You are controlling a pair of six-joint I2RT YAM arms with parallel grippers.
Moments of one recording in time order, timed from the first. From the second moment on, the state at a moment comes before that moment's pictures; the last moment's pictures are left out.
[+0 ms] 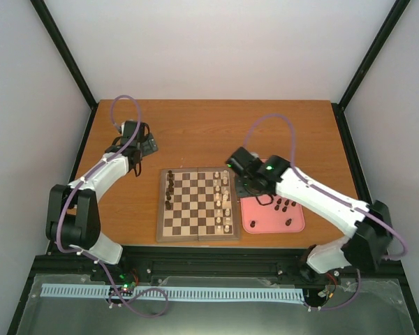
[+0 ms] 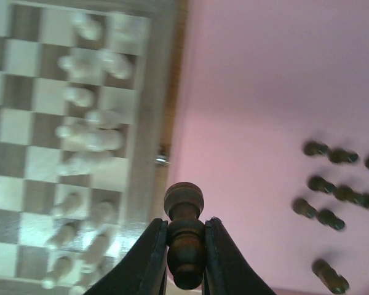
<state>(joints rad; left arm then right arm) -0.18 1.53 1.03 -0.32 -0.34 -0.50 0.79 1.35 1.16 -1.05 0.24 0.65</state>
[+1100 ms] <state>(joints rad) -0.18 1.55 1.04 -0.32 -0.33 -0.50 1.22 2.14 1.88 -1.01 0.09 0.45</state>
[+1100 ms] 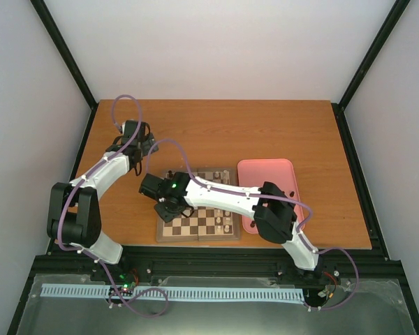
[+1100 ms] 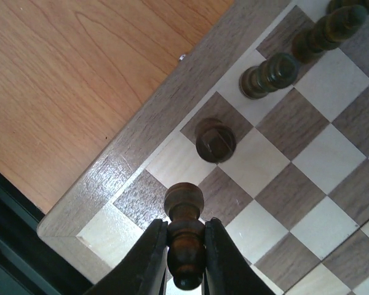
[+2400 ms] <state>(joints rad) -0.18 1.55 1.04 -0.32 -0.33 -0.50 1.22 2.25 1.95 -1.02 0.04 0.41</state>
